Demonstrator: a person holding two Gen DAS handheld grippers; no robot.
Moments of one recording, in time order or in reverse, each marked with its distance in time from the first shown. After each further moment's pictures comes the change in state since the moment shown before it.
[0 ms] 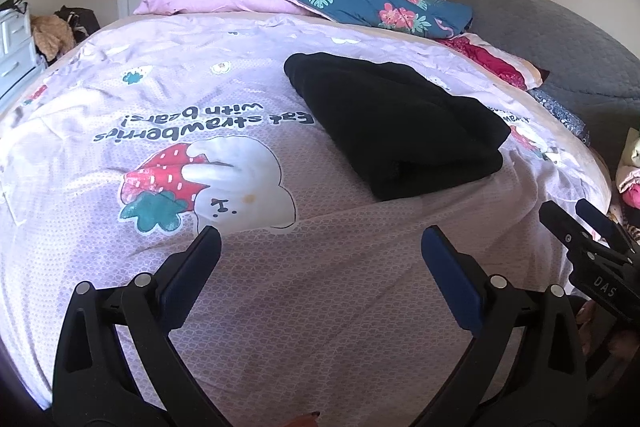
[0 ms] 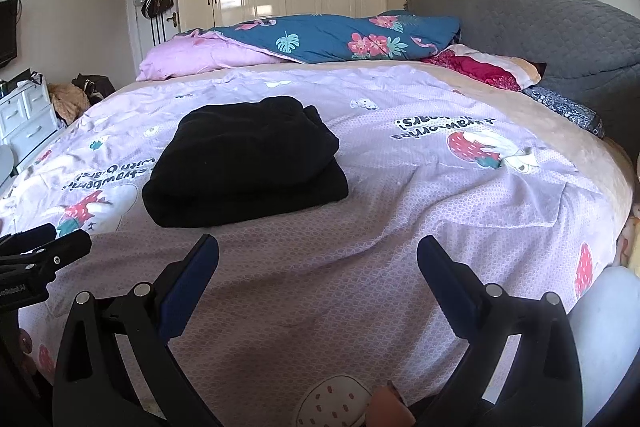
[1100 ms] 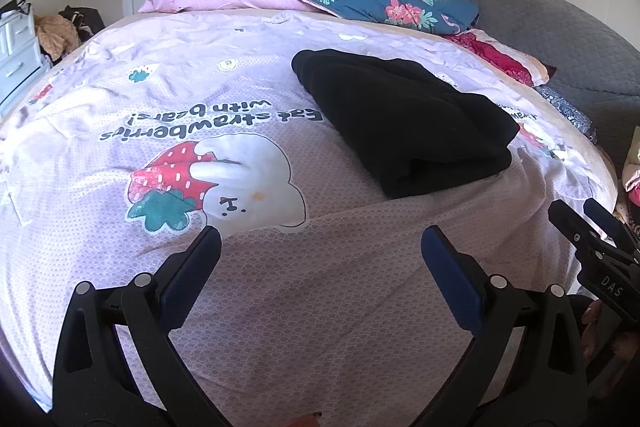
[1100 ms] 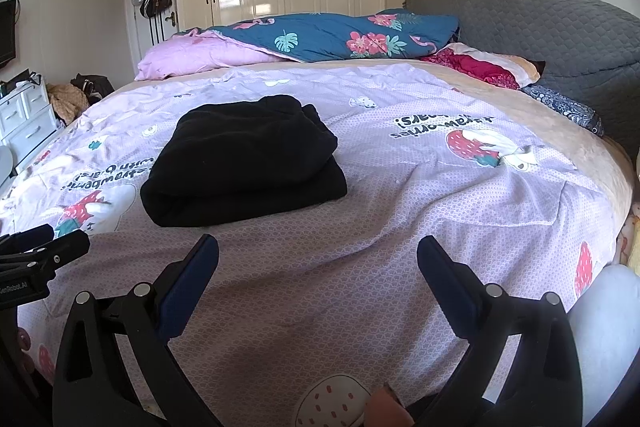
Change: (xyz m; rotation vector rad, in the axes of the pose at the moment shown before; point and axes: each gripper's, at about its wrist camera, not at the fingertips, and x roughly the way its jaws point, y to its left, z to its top) left arm 0.002 0.001 0.001 0.003 0.015 0.029; right arm 0.001 -0.002 -0.001 0.002 0.004 -0.004
